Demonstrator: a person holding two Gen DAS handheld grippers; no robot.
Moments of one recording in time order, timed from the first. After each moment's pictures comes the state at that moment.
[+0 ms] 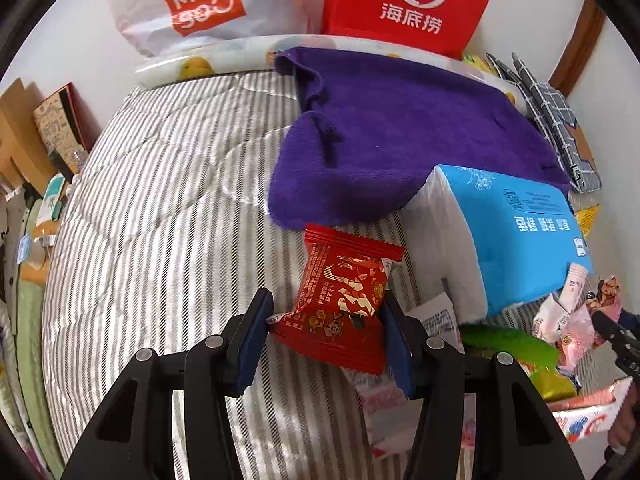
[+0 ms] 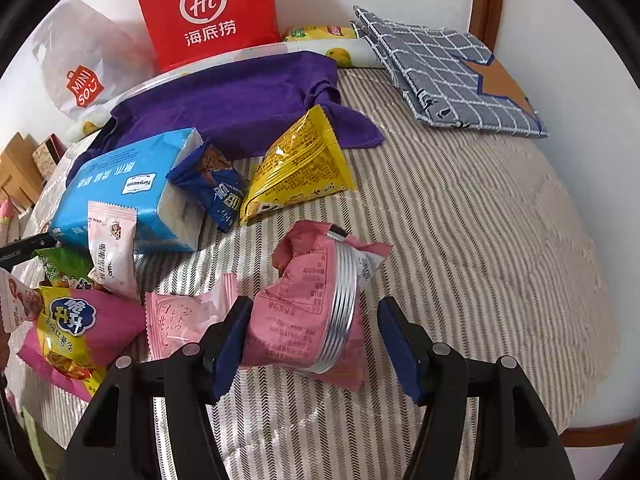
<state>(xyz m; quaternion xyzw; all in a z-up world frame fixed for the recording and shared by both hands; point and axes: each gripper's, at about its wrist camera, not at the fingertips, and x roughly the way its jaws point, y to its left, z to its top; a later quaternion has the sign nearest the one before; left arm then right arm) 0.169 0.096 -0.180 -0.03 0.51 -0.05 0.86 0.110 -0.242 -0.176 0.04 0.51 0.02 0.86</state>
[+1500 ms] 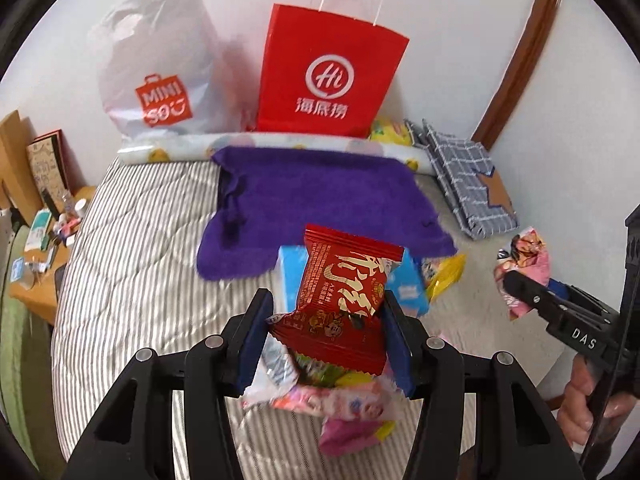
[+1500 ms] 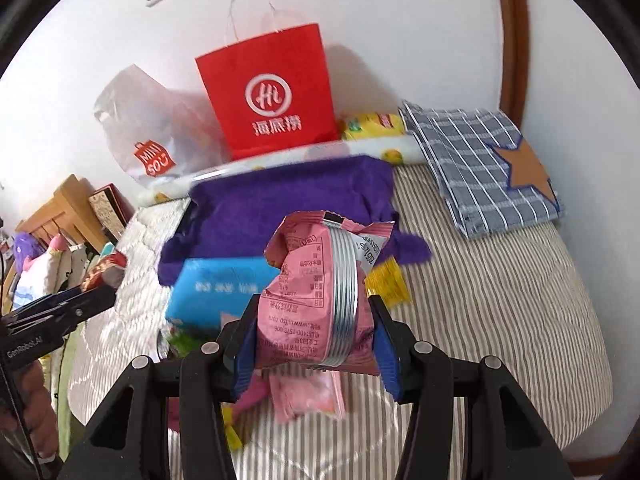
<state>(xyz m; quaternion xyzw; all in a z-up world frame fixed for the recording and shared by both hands) 0.122 0.034 -0.061 -0.07 0.42 -0.11 0.90 0.130 -0.210 -0.051 0.06 0.42 0.10 0.90</state>
